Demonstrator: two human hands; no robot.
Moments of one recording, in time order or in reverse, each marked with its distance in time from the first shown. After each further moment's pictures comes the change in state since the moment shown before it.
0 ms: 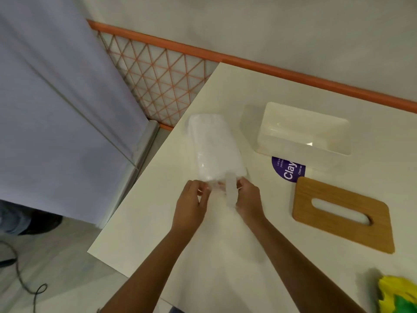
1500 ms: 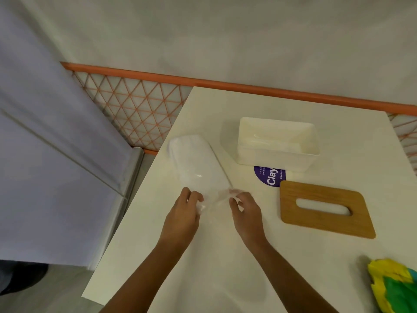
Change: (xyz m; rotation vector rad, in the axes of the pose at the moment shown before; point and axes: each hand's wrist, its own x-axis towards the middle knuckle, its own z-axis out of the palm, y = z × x) left_hand 0.006 0.035 -0.030 0.467 -0.191 0.293; right_hand -0.028 0.001 -0.011 0.172 0.257 -0.052
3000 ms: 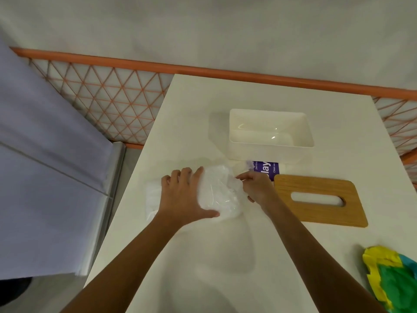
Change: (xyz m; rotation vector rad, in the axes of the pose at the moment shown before) left_hand 0.070 -0.013 0.008 0.422 -0.089 0.166; right_hand 0.074 -0.022 -0.039 -0.046 -0.144 0.394
